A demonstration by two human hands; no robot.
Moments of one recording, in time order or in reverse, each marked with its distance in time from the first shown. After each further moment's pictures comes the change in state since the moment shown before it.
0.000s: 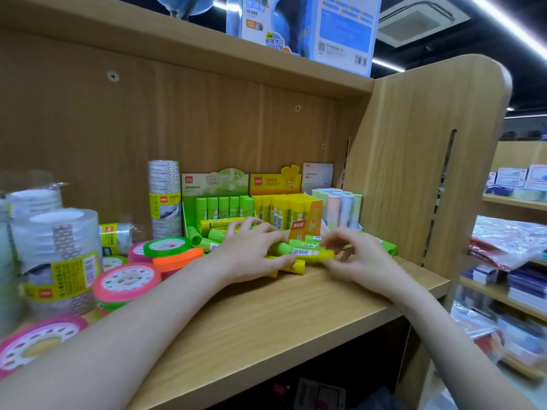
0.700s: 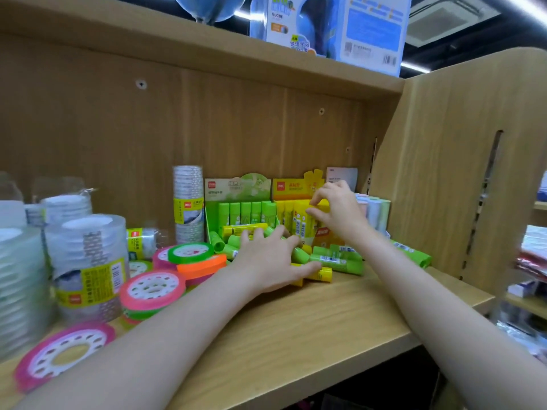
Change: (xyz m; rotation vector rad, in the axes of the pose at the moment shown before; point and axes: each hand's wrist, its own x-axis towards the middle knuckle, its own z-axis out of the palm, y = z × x) left_hand -0.004 0.006 -0.005 0.097 -0.053 -0.181; right_hand 0.112 -0.007 0.035 -0.292 0.190 -0.088
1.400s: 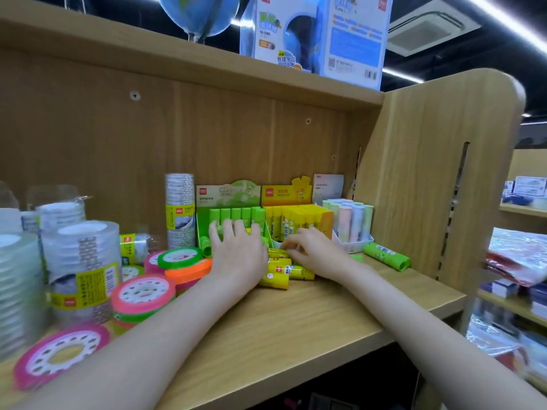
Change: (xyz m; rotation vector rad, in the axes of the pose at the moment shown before) left_hand -0.007 -0.005 0.001 0.128 0.273 -0.252; right_hand -0.045 -0.025 0.001 -0.040 -0.450 -0.058
